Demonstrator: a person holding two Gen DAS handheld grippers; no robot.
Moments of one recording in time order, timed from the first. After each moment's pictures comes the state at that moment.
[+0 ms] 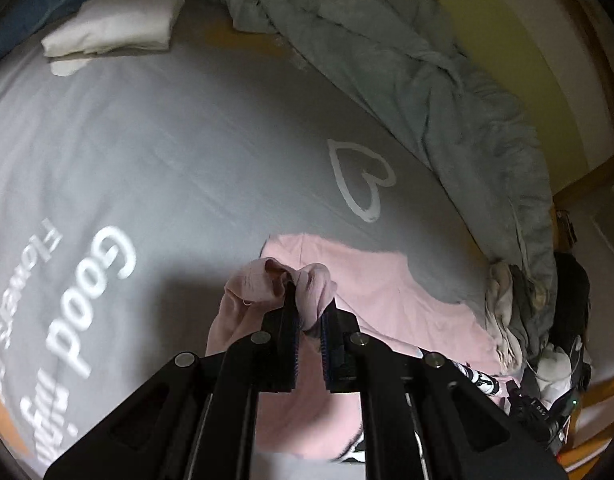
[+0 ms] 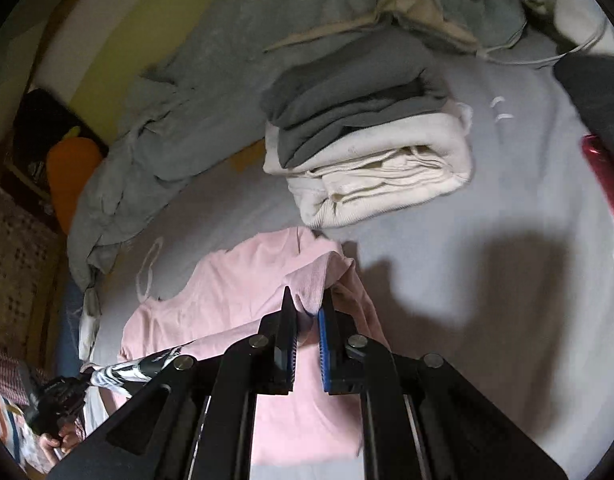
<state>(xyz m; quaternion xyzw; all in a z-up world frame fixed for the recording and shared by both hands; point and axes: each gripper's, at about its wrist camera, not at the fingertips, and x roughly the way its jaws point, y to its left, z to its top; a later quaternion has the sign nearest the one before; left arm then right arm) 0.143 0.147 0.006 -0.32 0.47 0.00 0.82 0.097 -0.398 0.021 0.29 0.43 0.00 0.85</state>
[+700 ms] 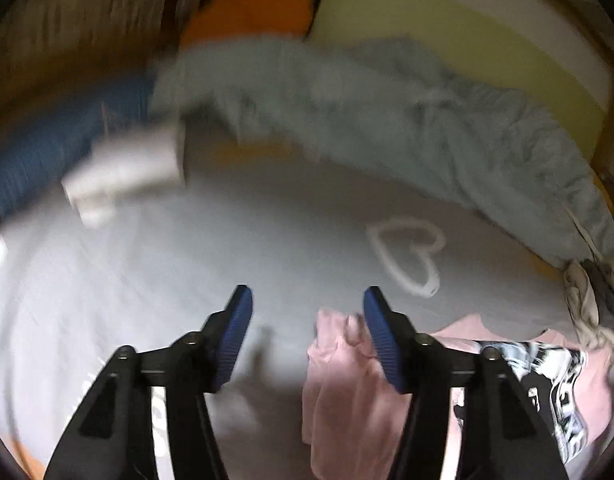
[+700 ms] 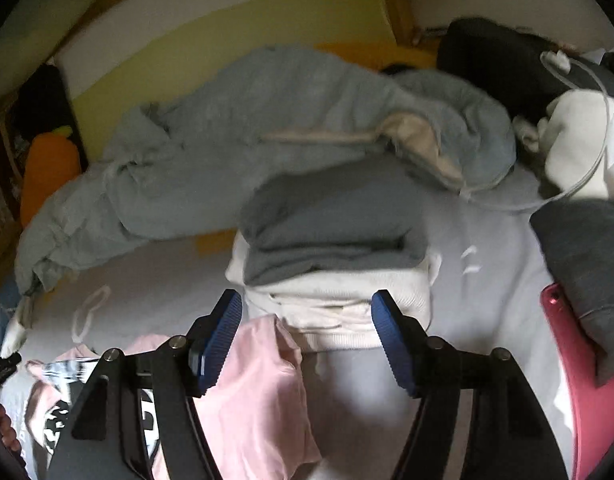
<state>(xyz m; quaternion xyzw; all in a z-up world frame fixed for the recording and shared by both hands) 0.136 0.132 0.033 -0.11 0.33 0.09 0.93 0.111 -0.399 0.052 0.14 0.29 -0.07 0.95</state>
